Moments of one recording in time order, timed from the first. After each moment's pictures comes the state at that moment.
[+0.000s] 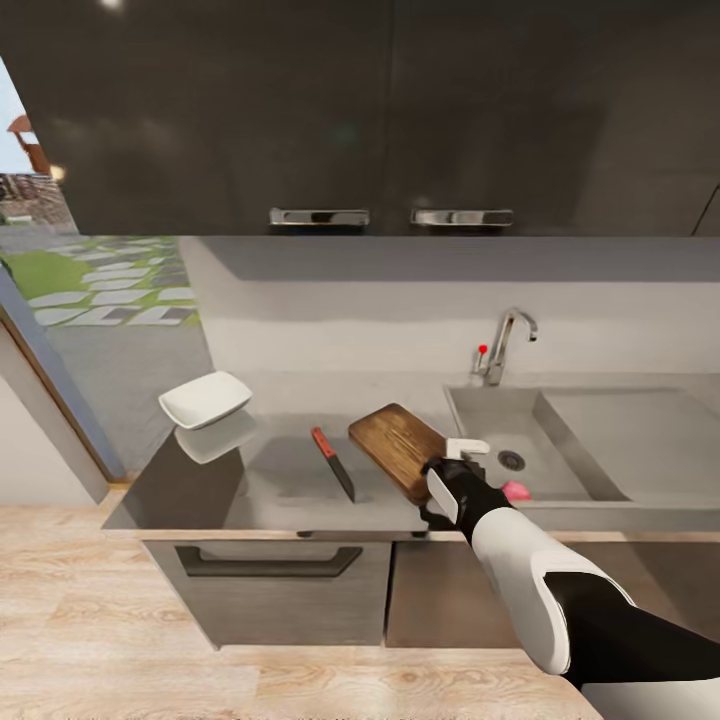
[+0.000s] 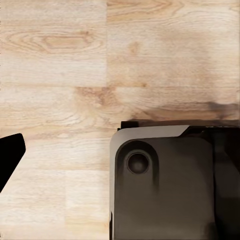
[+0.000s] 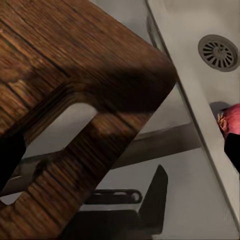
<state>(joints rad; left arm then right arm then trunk) 0.00 0.04 0.01 -0.34 0.01 -0.24 0.00 -1.03 0.17 -0.09 -0.30 0.02 0.31 -0.46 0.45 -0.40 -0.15</state>
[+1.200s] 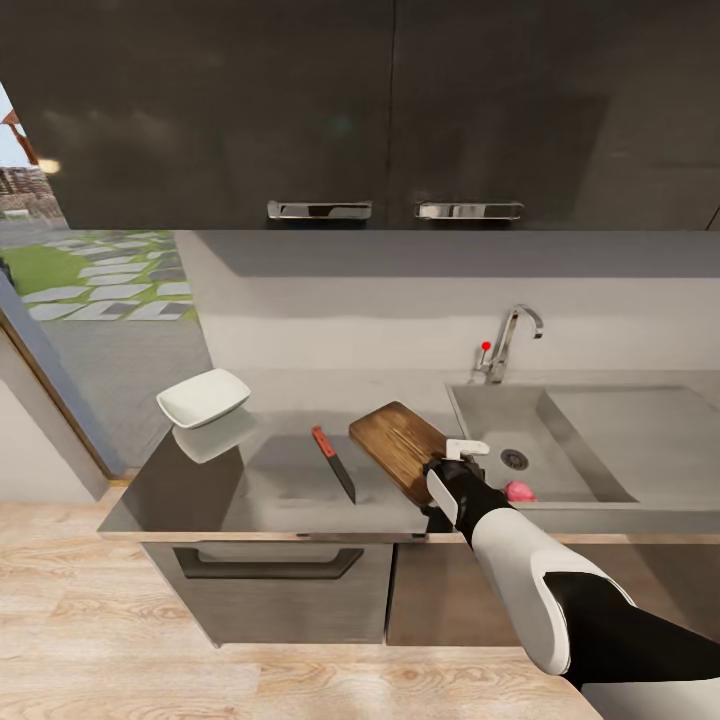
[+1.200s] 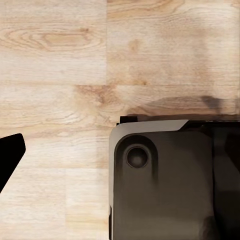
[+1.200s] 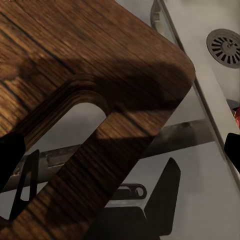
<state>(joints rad) 0.00 0.04 0.01 -0.34 0.01 -0.24 0.00 -1.03 0.17 -0.09 -0.29 0.02 0.31 -0.46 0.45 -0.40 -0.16</state>
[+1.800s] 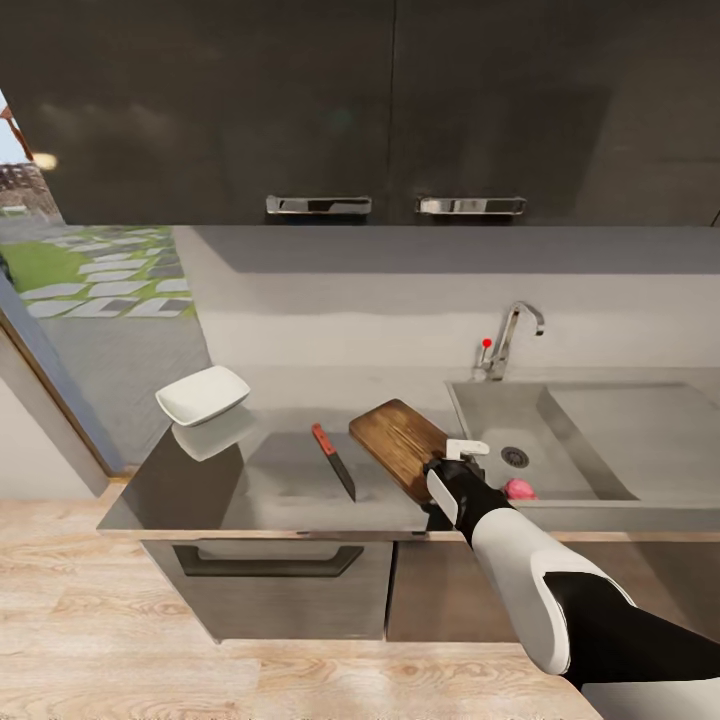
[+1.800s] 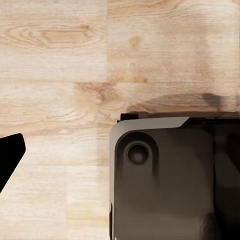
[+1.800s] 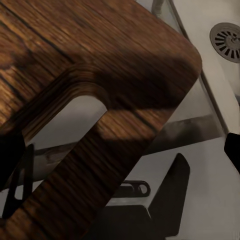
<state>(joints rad) 0.00 0.04 0.01 -0.34 0.01 -0.24 0.00 -1.03 0.17 -0.09 -0.29 0.02 0.31 -0.46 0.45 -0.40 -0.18</state>
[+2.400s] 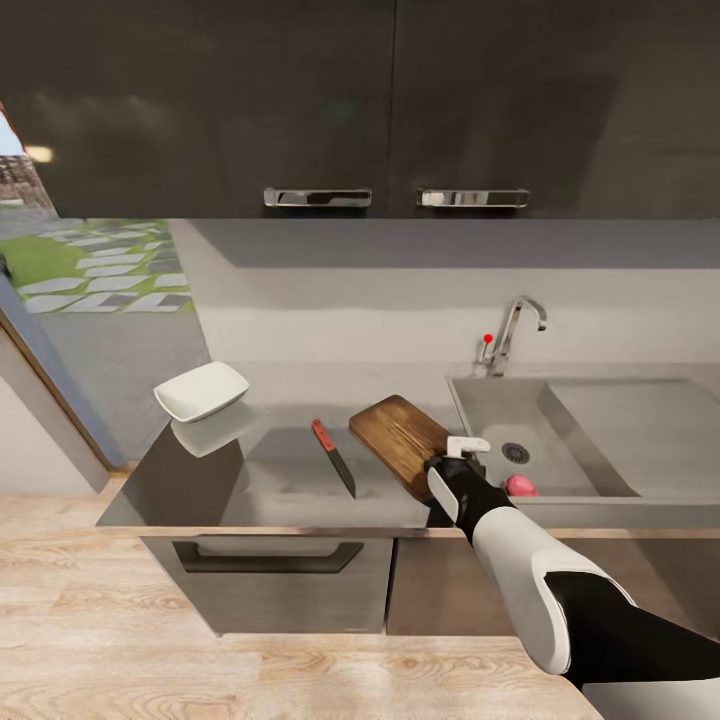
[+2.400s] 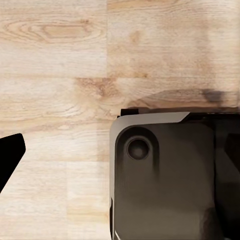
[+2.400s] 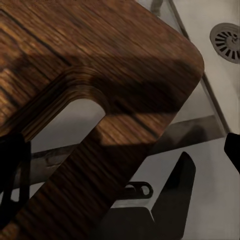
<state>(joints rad) 0.00 0.04 0.01 -0.34 0.01 -0.24 0.00 -1.03 0.17 -0.09 -0.31 0.02 0.31 -0.46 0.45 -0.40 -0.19</state>
